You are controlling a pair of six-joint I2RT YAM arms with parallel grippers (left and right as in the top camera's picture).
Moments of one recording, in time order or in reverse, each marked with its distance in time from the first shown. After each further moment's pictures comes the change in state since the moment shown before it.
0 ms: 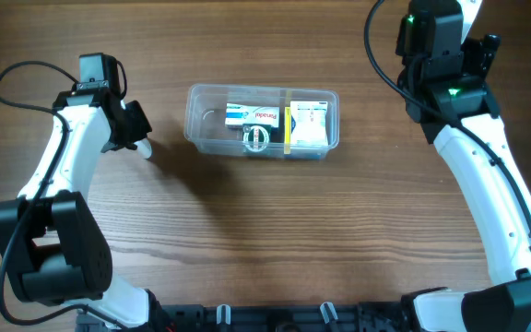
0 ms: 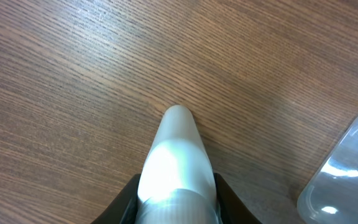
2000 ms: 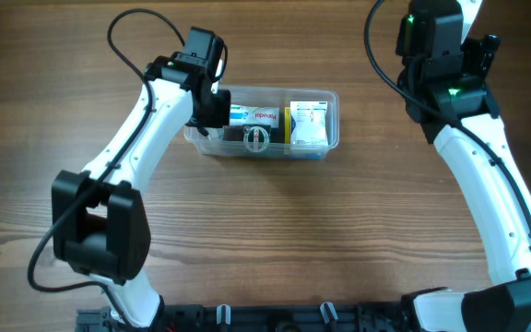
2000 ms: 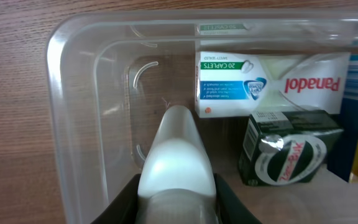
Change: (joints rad) left arm -0.412 0.130 0.279 -0.159 0.026 0.112; right arm 0.000 0.000 0.000 0.000 0.000 0.000
